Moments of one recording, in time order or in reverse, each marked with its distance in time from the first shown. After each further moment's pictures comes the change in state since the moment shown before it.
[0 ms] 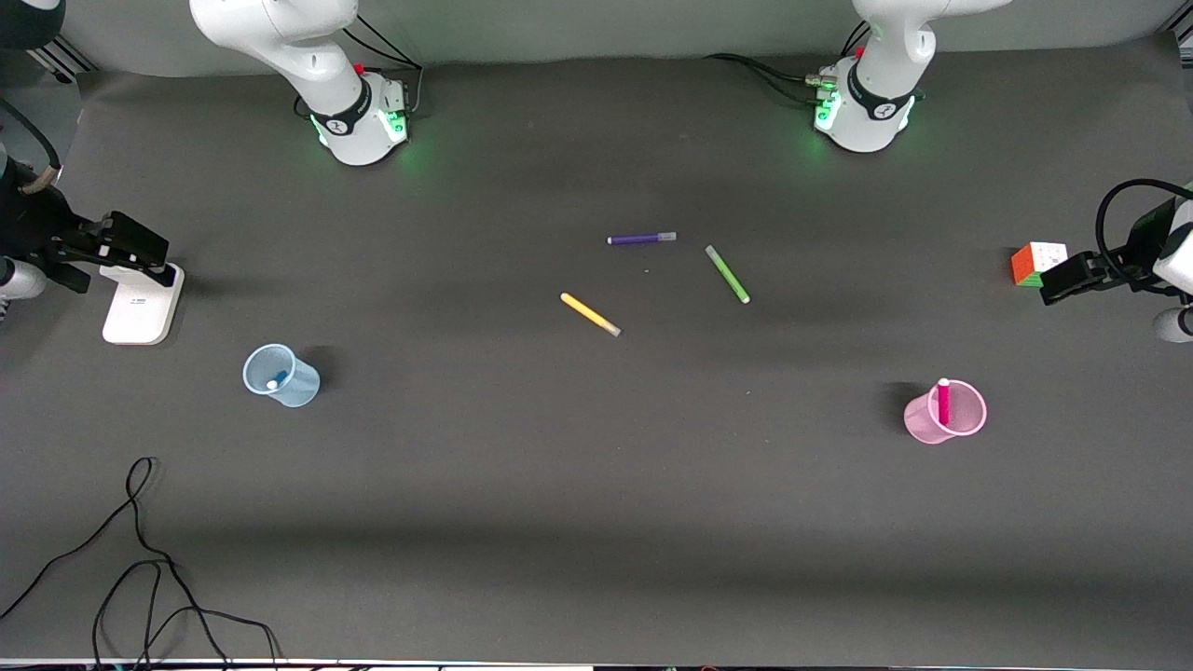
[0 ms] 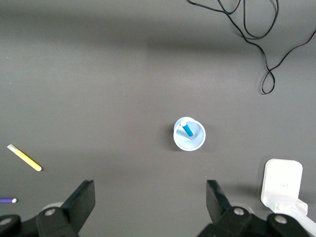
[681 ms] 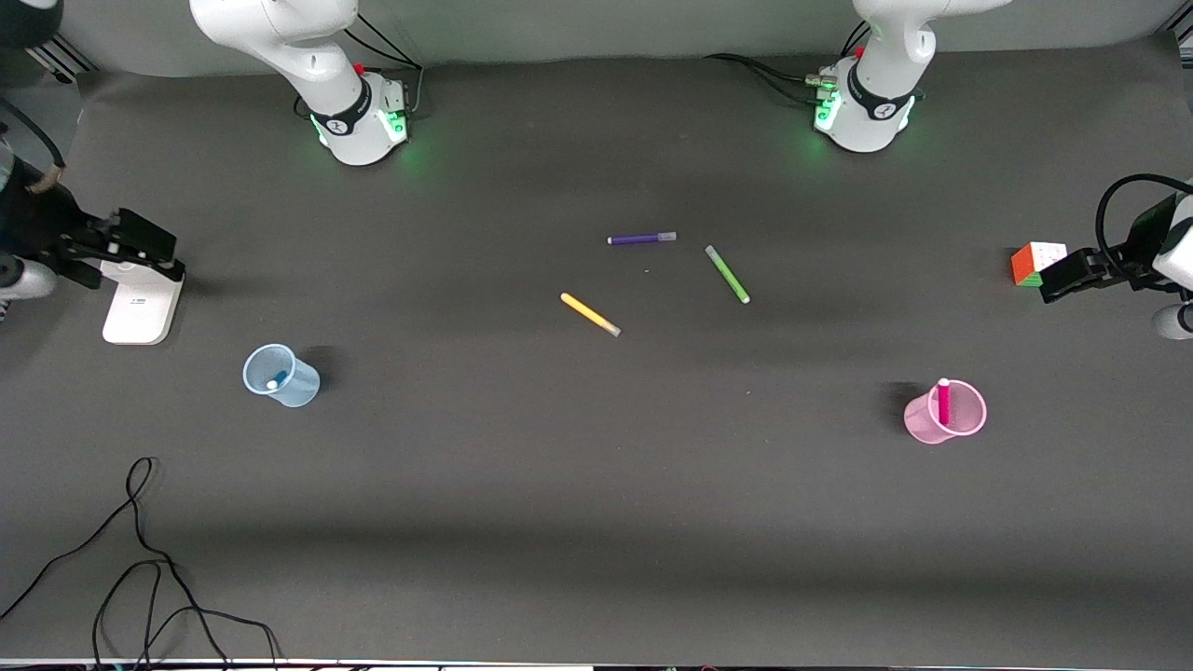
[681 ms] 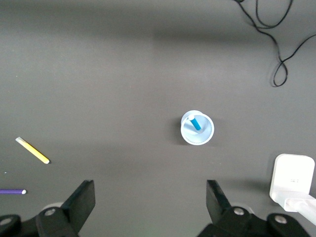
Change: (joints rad) left arm -0.002 0.000 -0.006 0.015 0.000 -0.010 0.006; right arm -0.035 0.028 0.028 -0.007 0.039 -0.017 0.000
